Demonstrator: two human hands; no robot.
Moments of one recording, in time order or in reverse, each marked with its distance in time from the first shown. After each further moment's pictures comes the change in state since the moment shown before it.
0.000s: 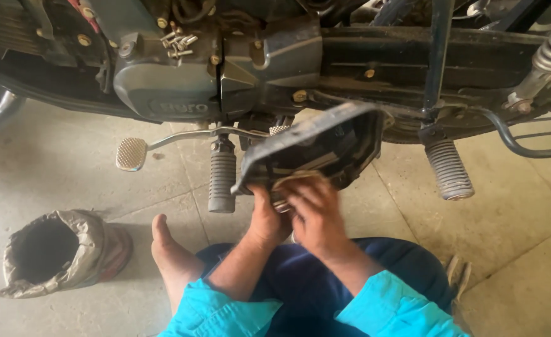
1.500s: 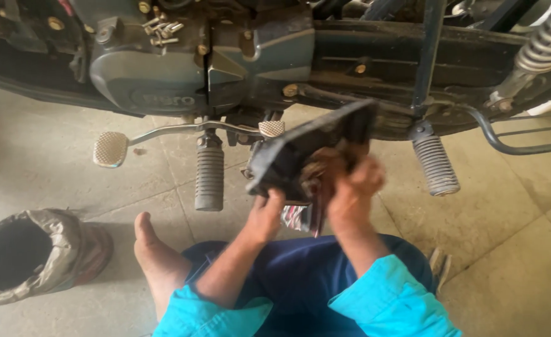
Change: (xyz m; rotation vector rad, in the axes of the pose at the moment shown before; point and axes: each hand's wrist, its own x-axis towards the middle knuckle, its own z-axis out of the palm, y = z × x) left_hand 0.006 -0.072 -0.113 1.177 0.165 0.107; right_hand 0.001 0.046 -0.016 -0.527 0.171 0.190
